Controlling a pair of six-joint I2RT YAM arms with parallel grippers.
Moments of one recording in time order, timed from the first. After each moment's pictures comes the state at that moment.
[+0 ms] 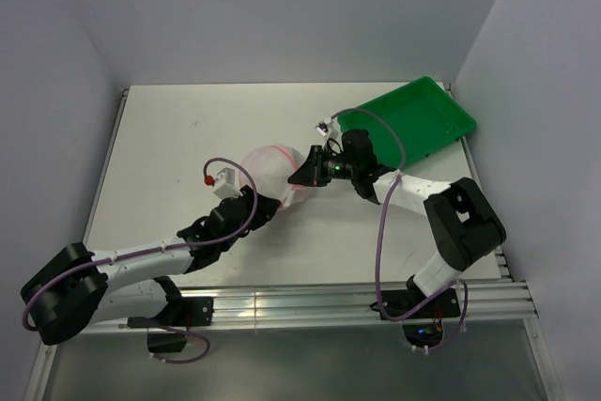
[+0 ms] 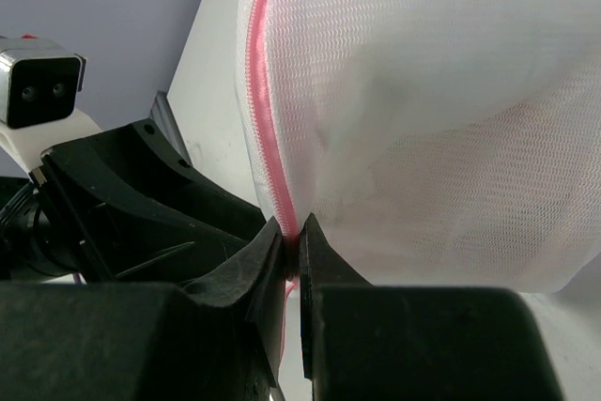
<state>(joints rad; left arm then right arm) -0.89 1.15 0.37 0.38 -0.36 -1.14 0.49 1.60 0.80 0.38 -0.68 0.65</state>
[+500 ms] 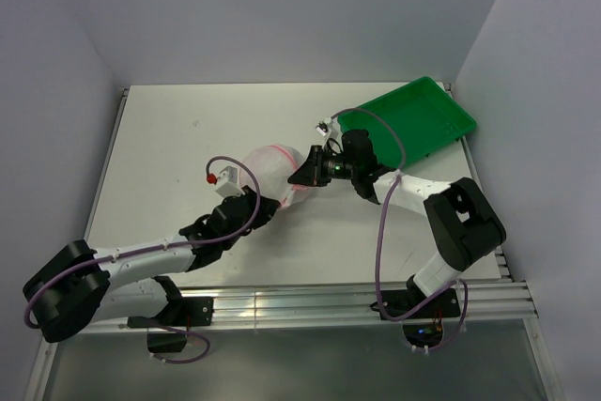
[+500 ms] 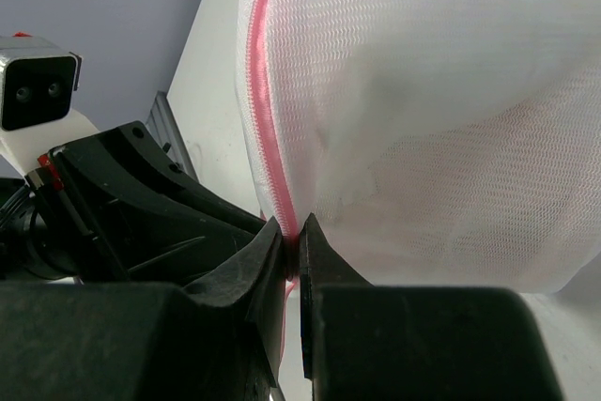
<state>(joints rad) -0.89 1.17 0.40 0.36 -0.36 -1.12 0.49 1.60 0.80 0.38 -0.68 0.65</state>
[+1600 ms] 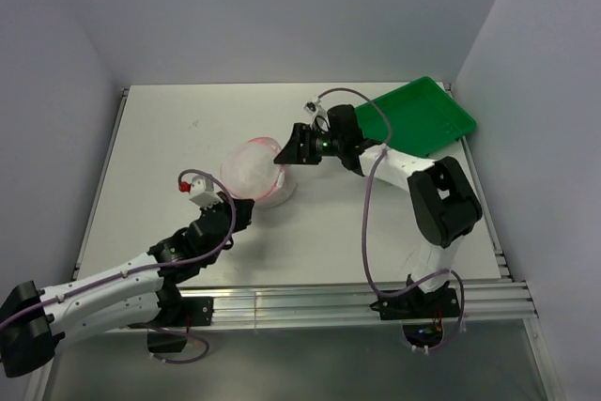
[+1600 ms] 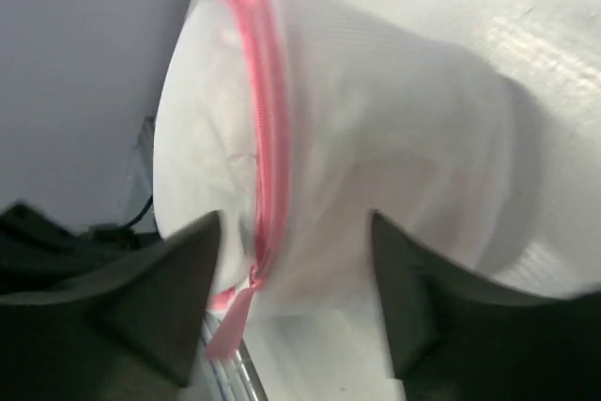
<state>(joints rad) -0.95 0.80 0.36 0.09 -0.63 -0.99 0.48 1.79 1.10 0.20 -0.70 0.62</state>
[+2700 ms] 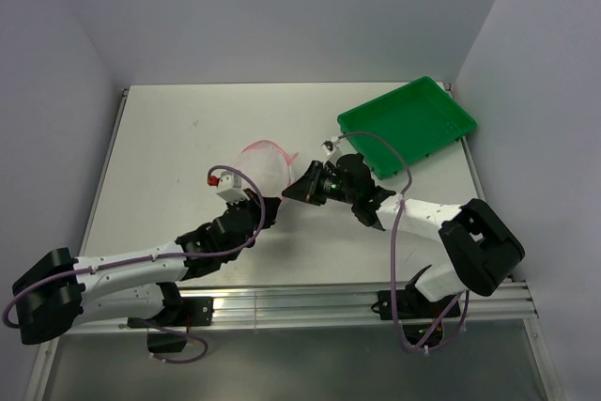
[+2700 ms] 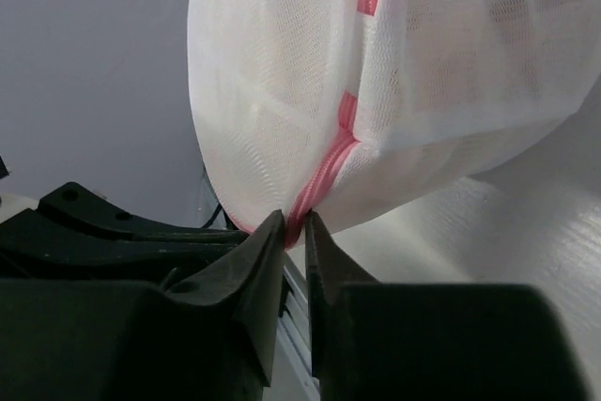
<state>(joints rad) -1.08 1.06 0.44 0.33 -0.63 -0.96 0.66 1.43 0.63 0.46 -0.38 1.00</state>
